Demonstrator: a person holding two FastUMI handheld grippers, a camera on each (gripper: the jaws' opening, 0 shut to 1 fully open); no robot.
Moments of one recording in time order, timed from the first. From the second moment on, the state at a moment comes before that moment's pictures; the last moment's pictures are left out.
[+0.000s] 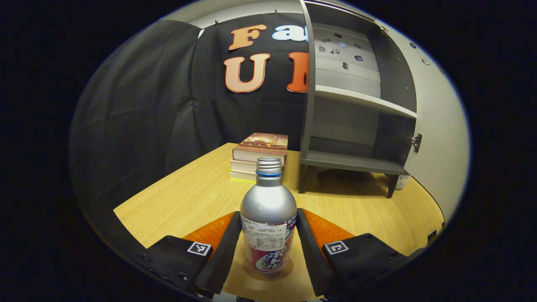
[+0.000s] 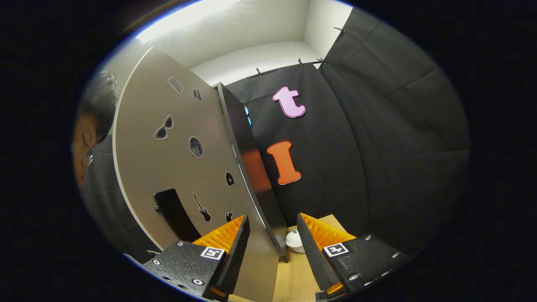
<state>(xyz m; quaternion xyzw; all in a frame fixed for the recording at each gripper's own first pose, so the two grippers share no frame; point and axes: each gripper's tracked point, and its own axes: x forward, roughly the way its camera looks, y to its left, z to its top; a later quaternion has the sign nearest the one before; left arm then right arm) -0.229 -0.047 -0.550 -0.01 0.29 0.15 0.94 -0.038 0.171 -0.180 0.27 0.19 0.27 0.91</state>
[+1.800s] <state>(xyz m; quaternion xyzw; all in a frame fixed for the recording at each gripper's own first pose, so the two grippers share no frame) -0.237 -0.059 -0.393 0.09 0.26 0.13 0.95 -0.045 0.181 -0.167 0.23 0.11 0.35 0.90</state>
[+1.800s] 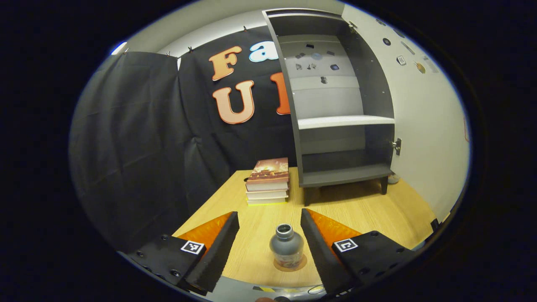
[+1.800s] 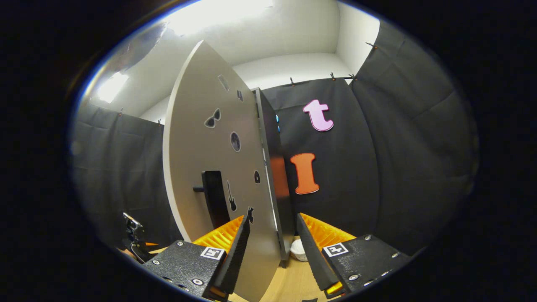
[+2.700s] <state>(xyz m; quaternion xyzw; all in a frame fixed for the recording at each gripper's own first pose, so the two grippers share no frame) -0.145 -0.026 -0.278 0.03 0.18 0.08 0.98 -0.089 0.209 -0.150 0.23 0.14 0.43 0.86</state>
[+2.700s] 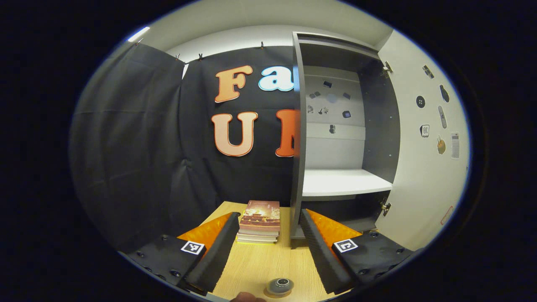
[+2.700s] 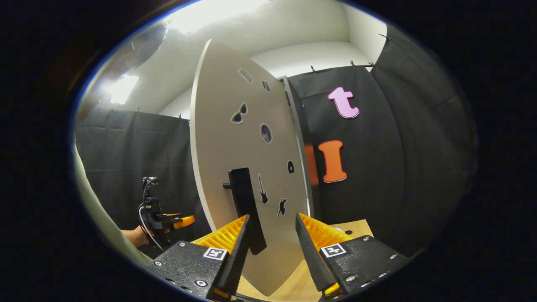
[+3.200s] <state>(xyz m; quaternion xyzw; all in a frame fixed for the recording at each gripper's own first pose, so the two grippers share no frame) -0.139 0.037 -0.259 0.01 0.16 0.10 0.98 -0.099 0.261 -0.142 0.26 0.16 0.51 0.80</state>
